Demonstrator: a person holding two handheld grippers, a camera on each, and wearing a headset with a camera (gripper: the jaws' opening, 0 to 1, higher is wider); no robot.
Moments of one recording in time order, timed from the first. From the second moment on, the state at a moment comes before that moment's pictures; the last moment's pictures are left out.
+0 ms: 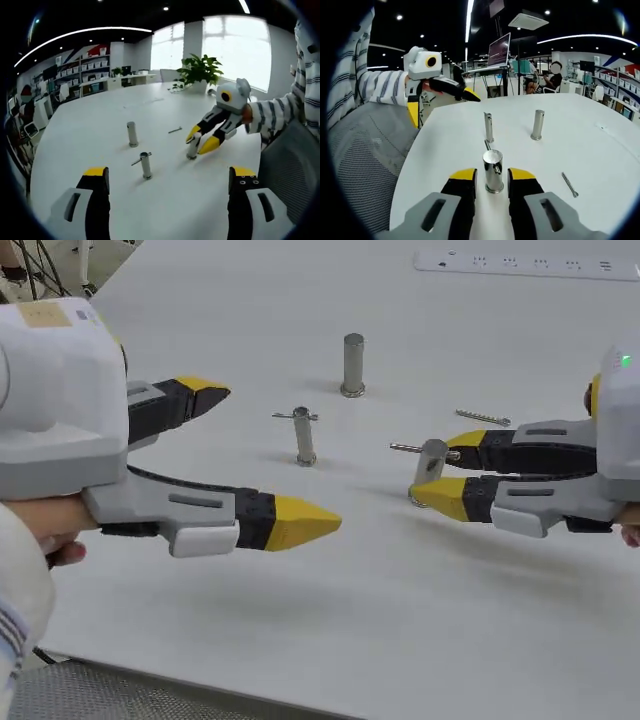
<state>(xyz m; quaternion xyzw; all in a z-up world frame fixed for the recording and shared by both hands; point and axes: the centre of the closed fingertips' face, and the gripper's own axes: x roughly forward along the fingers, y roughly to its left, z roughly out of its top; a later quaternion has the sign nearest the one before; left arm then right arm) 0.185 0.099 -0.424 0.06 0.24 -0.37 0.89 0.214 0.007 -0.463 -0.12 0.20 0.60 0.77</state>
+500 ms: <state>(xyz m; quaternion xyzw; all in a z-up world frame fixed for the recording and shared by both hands) 0.170 0.104 -0.432 0.05 0.26 -0.36 0.89 0.216 0.014 -0.468 -0.10 0.20 0.61 0.76</state>
